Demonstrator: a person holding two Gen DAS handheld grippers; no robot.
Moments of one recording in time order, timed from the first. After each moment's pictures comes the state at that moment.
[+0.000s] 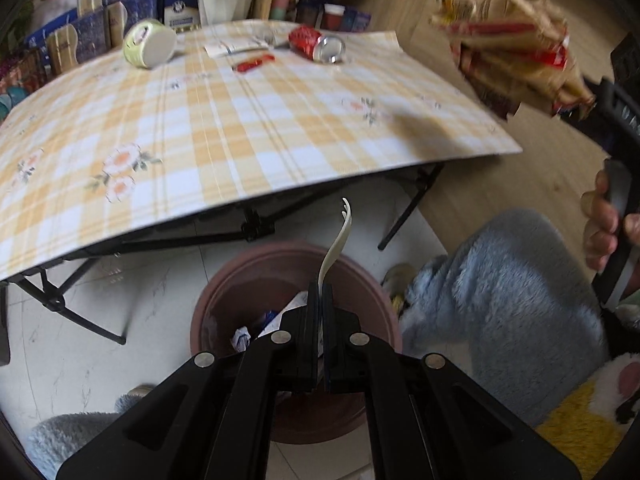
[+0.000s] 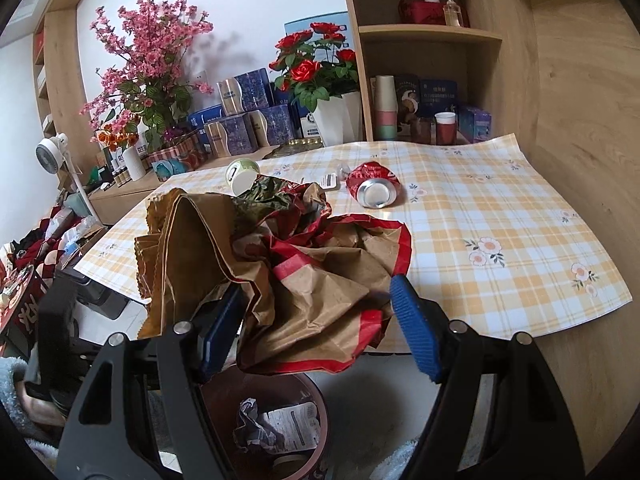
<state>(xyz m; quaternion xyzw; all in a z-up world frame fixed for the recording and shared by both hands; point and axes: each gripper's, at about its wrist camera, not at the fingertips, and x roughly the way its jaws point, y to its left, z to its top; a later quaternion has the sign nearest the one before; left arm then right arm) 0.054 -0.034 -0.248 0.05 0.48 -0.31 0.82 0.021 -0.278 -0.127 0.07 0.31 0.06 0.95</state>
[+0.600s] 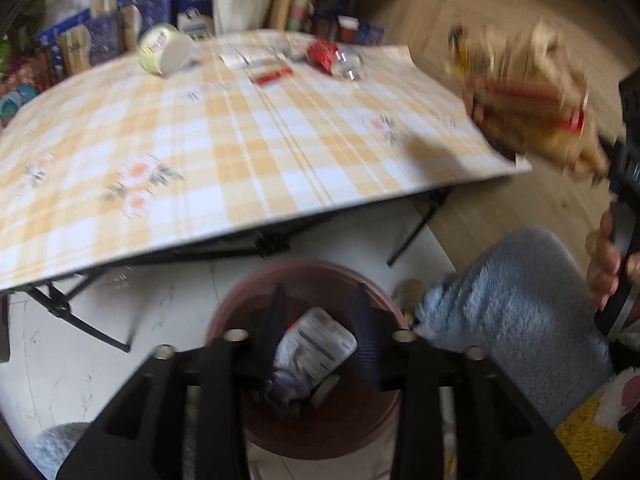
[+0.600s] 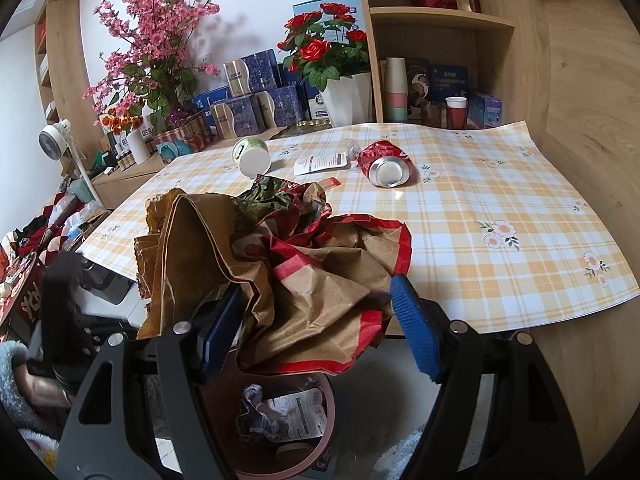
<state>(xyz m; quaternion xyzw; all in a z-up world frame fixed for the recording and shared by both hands) 0.066 -0.019 -0.235 0.03 0.45 -0.29 0.85 0.025 -0.263 -0.141 0.06 0.34 0.07 0.94</state>
